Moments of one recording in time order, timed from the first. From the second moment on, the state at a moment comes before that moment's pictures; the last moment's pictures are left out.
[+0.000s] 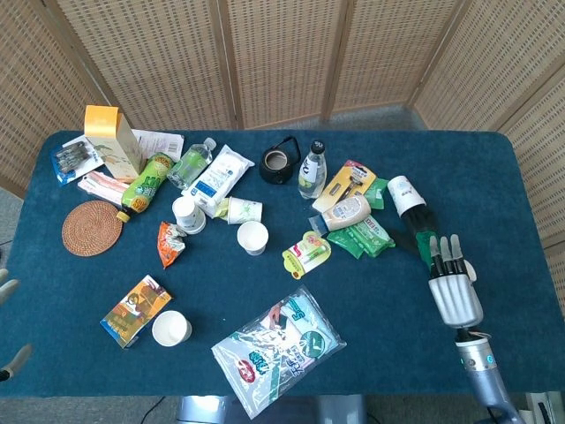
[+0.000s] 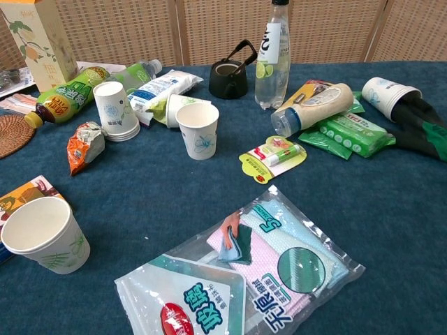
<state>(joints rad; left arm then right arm) 0.09 -0.76 0.12 -1.91 1.77 1.66 -0.16 0.25 -1.69 0.03 -0.81 -1.61 1.54 -0.80</state>
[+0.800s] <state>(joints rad) 0.09 -0.76 0.12 -1.91 1.77 1.66 -0.16 0.21 -1.72 0.00 -0.77 -1.62 1.53 -0.85</state>
